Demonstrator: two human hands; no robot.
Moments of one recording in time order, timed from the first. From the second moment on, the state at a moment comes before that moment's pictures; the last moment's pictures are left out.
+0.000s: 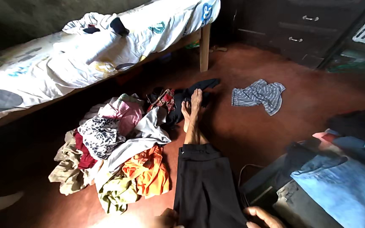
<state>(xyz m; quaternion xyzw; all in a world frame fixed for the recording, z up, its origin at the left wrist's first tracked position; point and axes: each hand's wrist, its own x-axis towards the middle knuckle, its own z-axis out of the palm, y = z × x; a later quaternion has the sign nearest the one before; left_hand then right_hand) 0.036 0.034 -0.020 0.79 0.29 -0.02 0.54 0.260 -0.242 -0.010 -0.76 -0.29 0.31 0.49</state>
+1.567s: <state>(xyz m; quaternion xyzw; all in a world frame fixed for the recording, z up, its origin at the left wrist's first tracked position) 0.184 0.072 -0.038 0.48 0.42 0.27 0.72 0.301 -0.098 -0.047 -0.67 -0.49 -0.12 0.54</state>
